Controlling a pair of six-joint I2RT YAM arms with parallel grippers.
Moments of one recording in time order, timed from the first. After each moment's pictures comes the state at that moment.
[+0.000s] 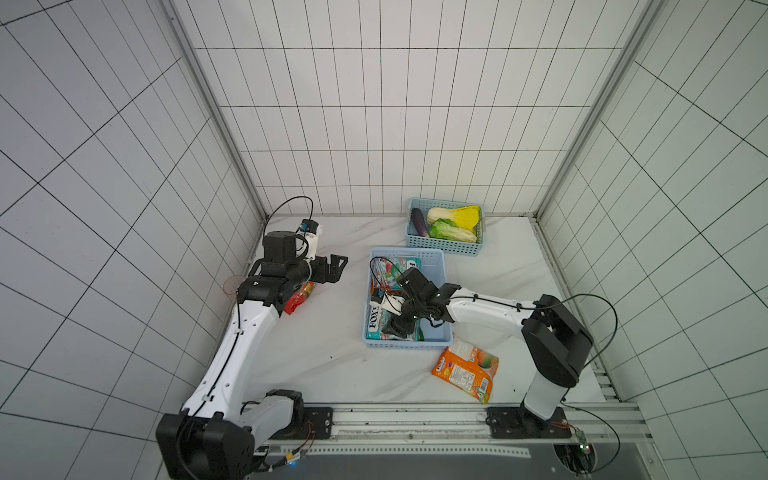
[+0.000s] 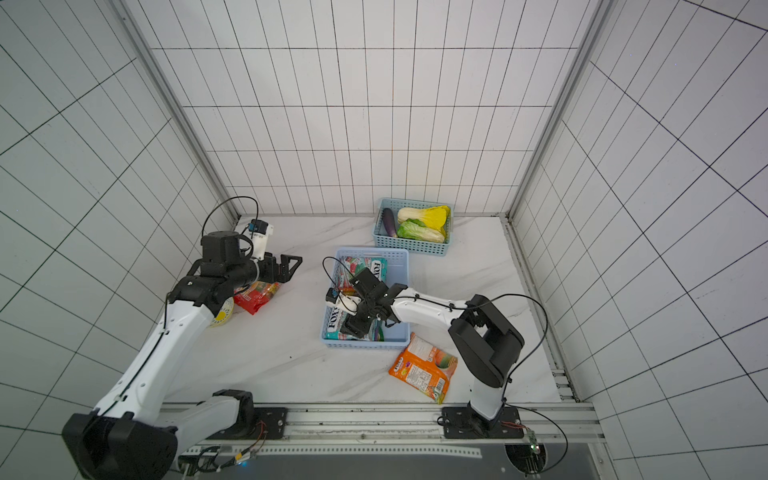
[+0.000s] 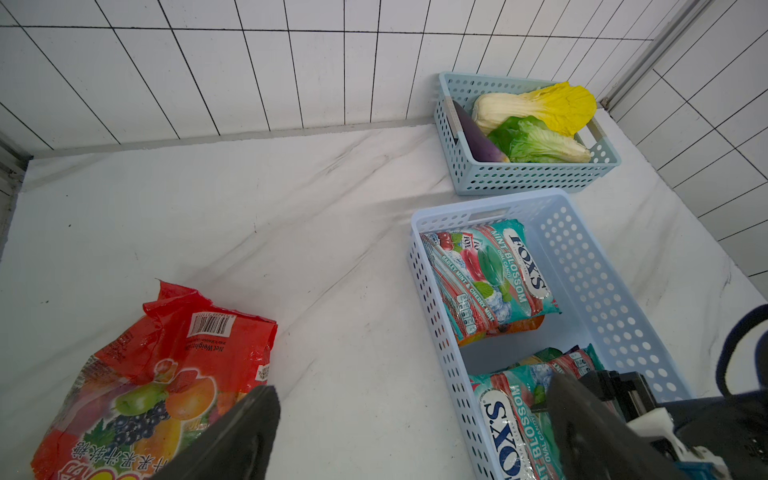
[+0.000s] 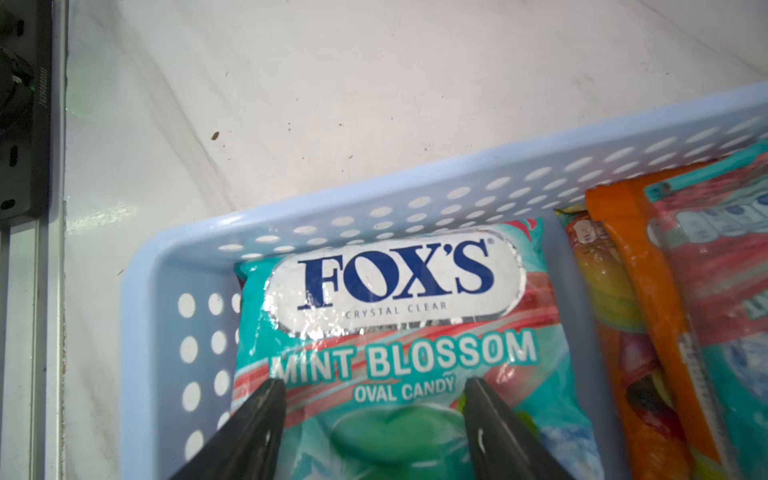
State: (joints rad) left arm -0.09 1.13 1.09 -0.58 0.32 -0.02; right arm 0.97 1.76 1.13 -0.33 -0.33 -0.36
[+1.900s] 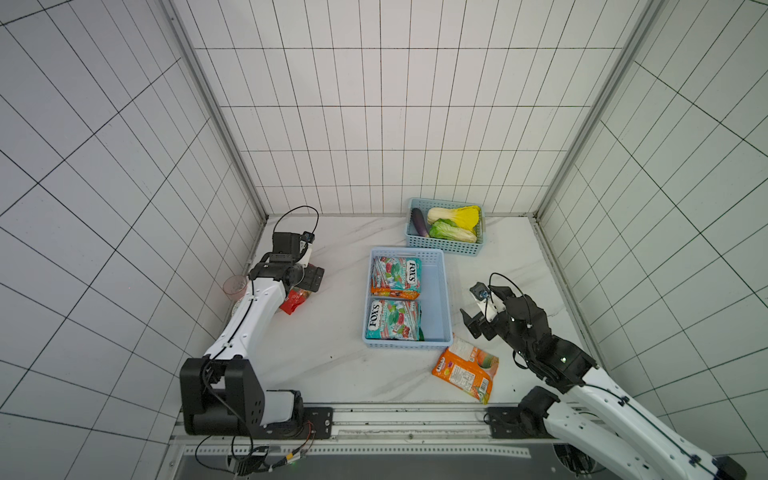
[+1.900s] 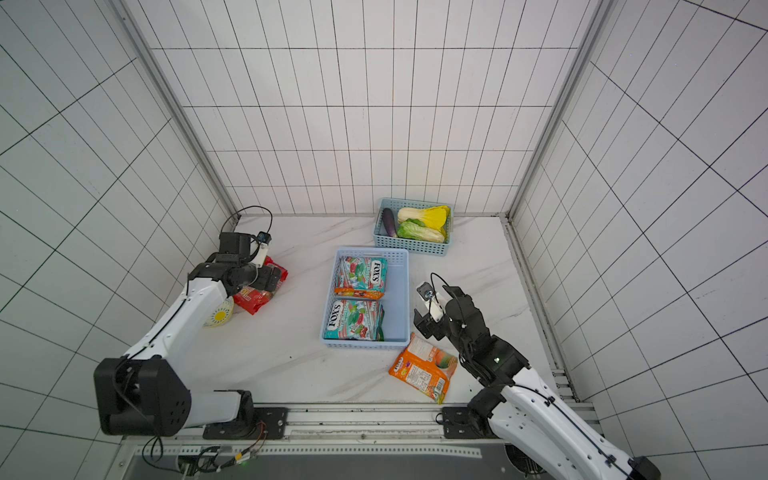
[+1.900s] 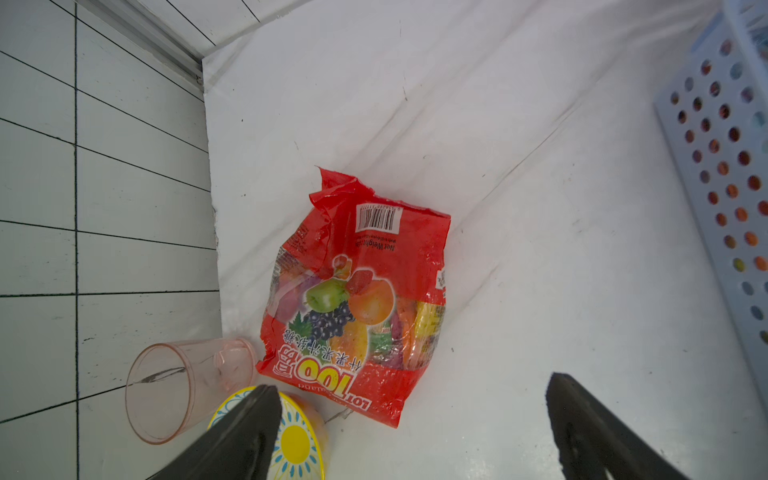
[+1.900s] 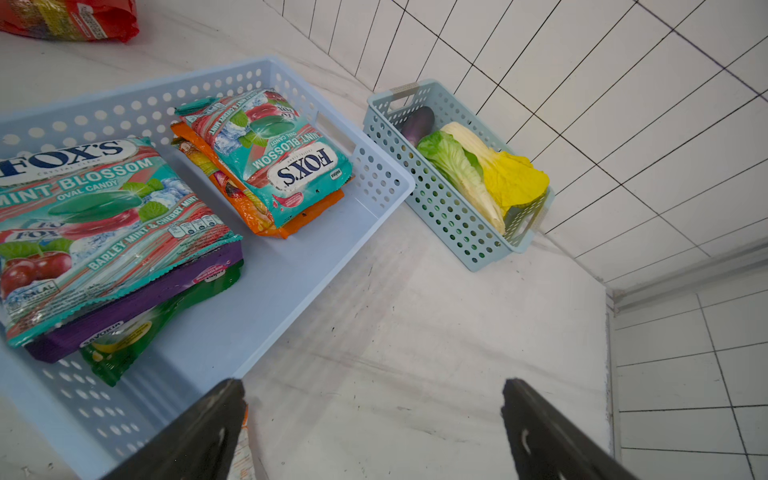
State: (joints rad) left arm -0.01 1.37 1.09 -0.67 -0.11 0.33; right arm 0.75 0.67 0.59 -0.38 0.27 -0.30
